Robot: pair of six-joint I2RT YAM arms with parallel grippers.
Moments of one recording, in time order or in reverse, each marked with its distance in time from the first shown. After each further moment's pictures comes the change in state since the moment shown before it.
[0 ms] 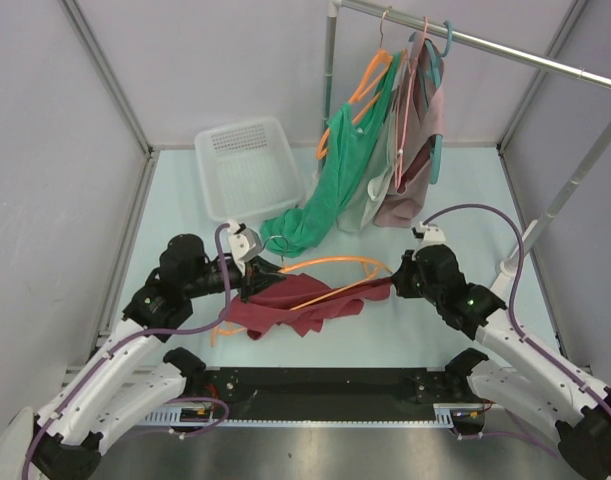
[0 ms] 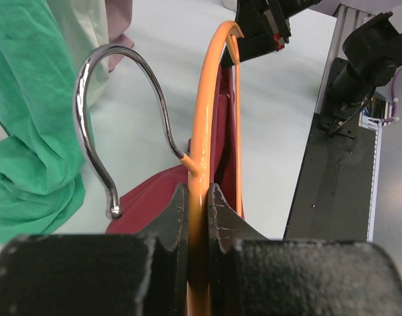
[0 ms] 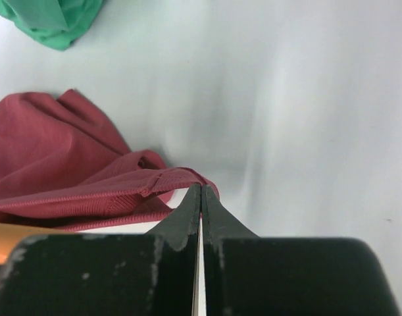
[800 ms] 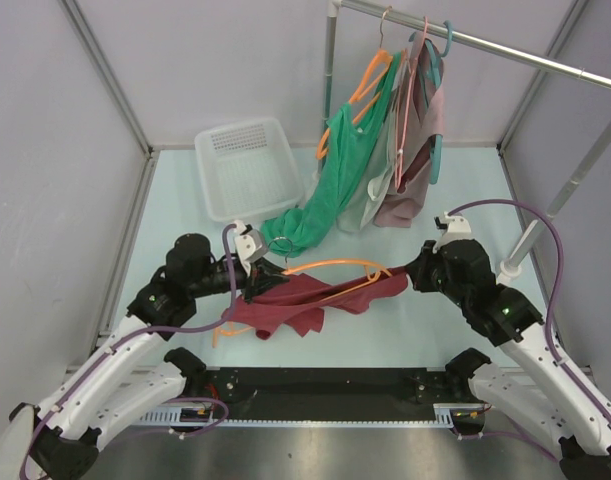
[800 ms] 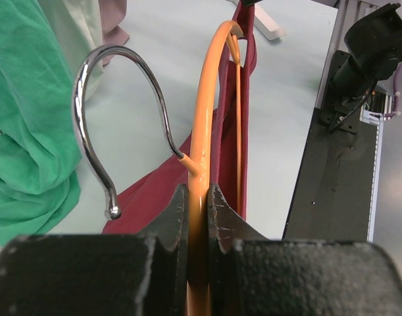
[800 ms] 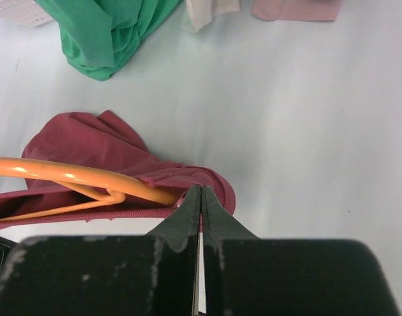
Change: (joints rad) left arm -0.038 0.025 0.000 0.002 -0.031 0.008; right arm -0.037 -0.145 0.208 -0.235 0.009 -0.060
